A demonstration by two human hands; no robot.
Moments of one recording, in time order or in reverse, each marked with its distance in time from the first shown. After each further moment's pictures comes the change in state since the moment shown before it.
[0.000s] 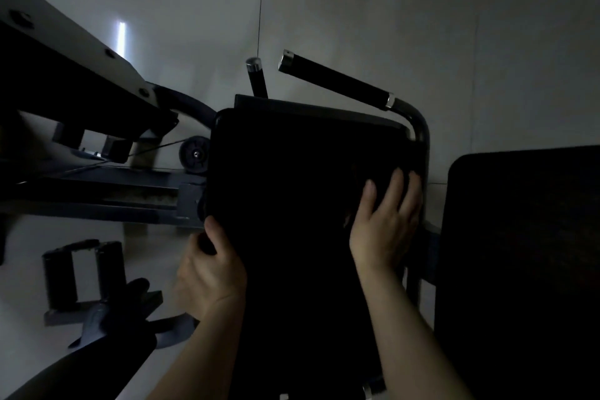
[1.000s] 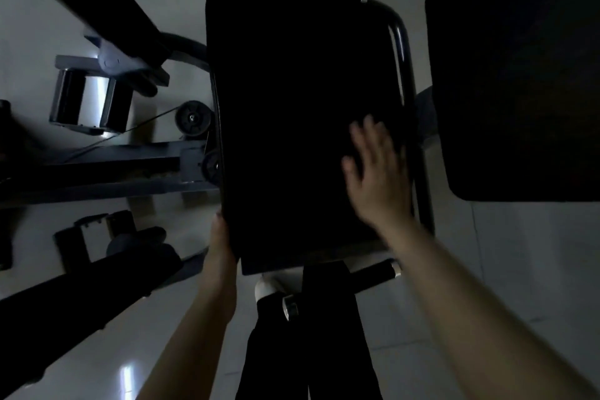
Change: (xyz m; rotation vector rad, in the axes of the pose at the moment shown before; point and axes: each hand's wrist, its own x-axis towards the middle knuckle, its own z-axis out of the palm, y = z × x) left_hand -0.046 -0.170 -0.029 -0.611 -0.681 0.054; right_hand -0.135 0.076 -0.018 -0.016 -0.144 -0.463
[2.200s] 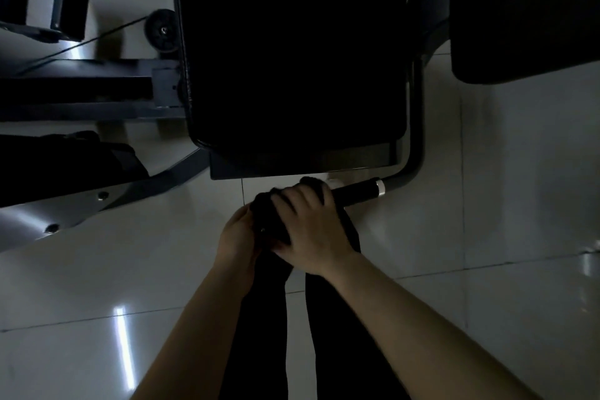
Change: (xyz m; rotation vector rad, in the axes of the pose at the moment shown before) left_hand -0.048 -0.108 0.020 -0.098 0.053 -0.280; right_hand -0.183 -0.033 0.059 -0.137 -0.378 -0.329
